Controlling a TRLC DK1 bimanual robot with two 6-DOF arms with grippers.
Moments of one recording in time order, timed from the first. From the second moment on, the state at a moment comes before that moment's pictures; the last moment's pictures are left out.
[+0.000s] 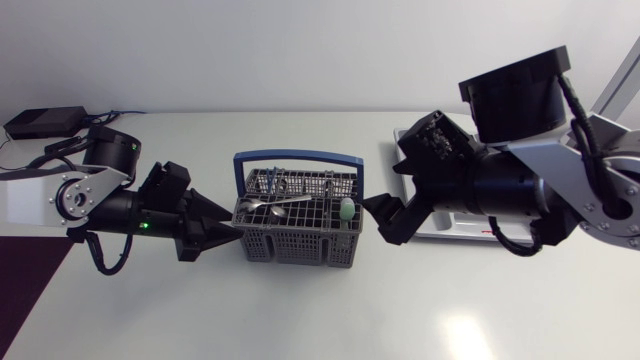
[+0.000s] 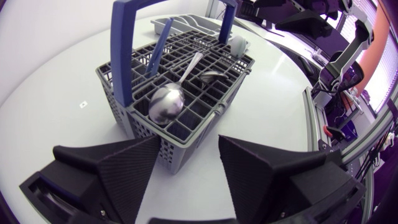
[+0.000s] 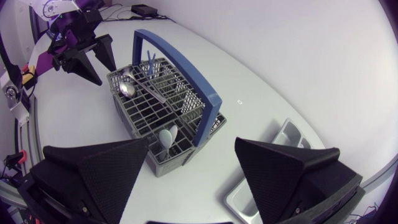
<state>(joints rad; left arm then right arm) -0.09 1.49 0.74 -0.27 0.80 0.63 0.59 1.20 0.85 -0.32 -0.01 -0.29</state>
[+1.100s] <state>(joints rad) -0.38 1.20 0.82 -0.33 0.44 1.06 0.59 1.13 0.70 -0.31 -0.03 -0.36</state>
